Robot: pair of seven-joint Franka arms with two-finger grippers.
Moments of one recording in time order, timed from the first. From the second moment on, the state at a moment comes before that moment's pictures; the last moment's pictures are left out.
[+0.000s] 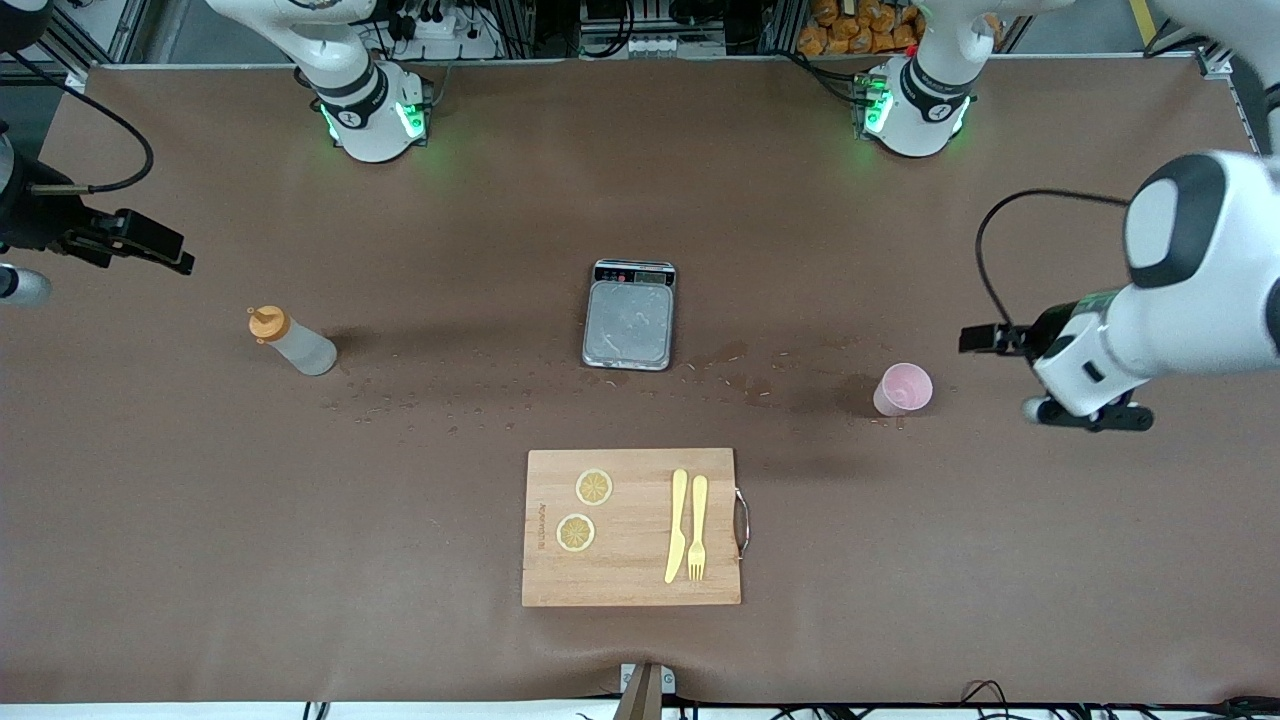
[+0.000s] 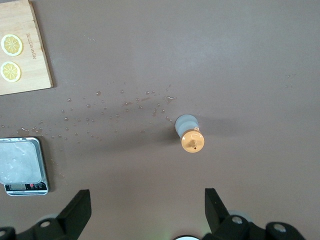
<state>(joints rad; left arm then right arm) -0.07 0.36 -0.06 -1.54 -0.11 1.64 -0.03 -0.05 0.03 0.04 -1.53 0.05 1.46 0.13</state>
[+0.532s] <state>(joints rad) -0.10 0.49 -0.06 -1.66 -0.01 1.90 -0.03 -0.11 0.03 0.04 -1.54 0.05 1.45 0.20</state>
